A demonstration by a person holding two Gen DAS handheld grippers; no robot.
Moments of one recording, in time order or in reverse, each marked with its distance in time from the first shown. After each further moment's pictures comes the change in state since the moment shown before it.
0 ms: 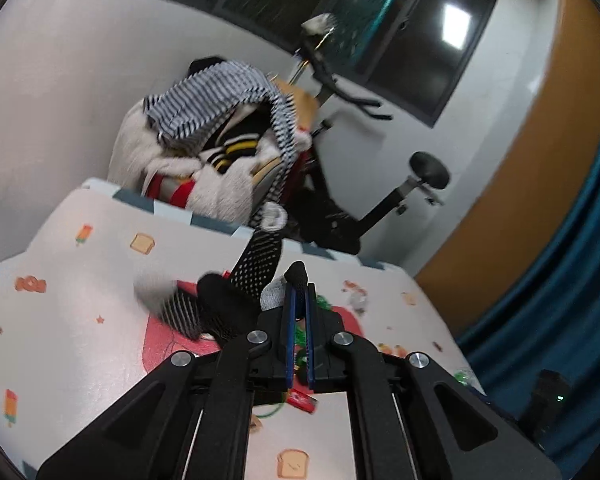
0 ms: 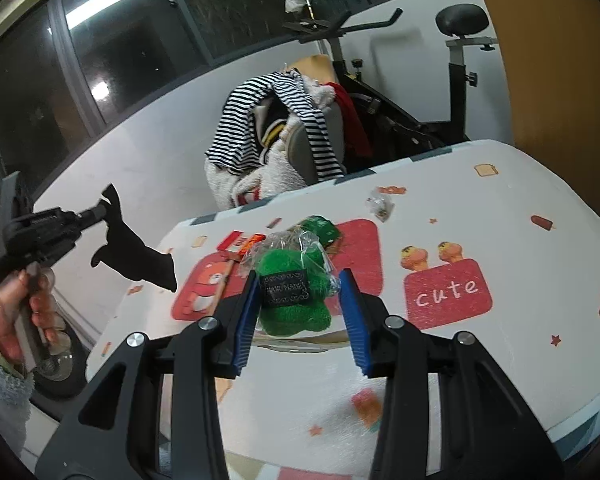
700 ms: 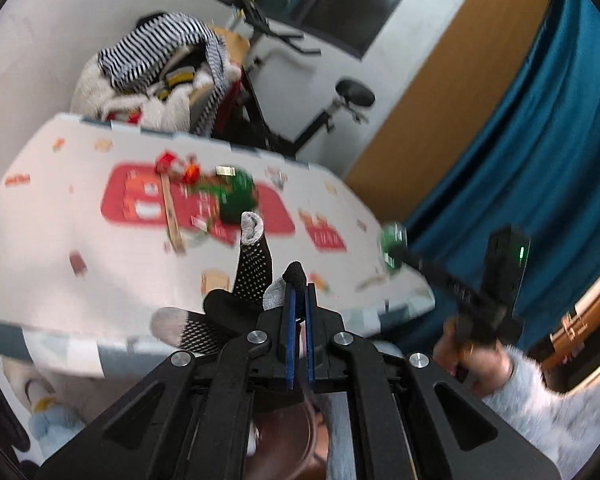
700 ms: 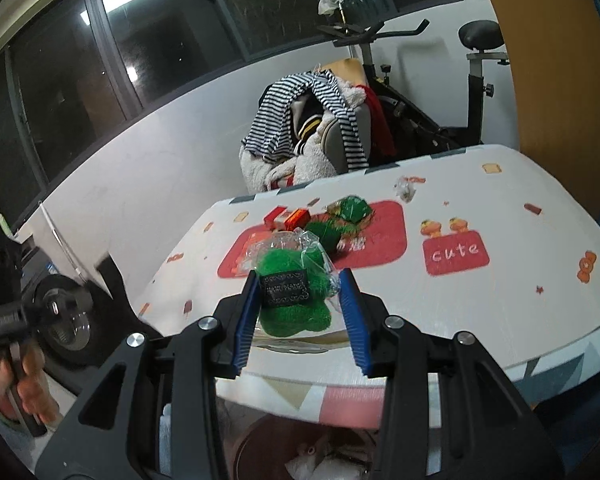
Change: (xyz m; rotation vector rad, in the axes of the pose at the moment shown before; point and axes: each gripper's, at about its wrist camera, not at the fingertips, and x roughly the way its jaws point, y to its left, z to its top) left arm -0.120 -0.057 -0.172 0.090 0.226 -0.181; right arm -0.083 0.045 -0.043 -0.070 0.027 0.055
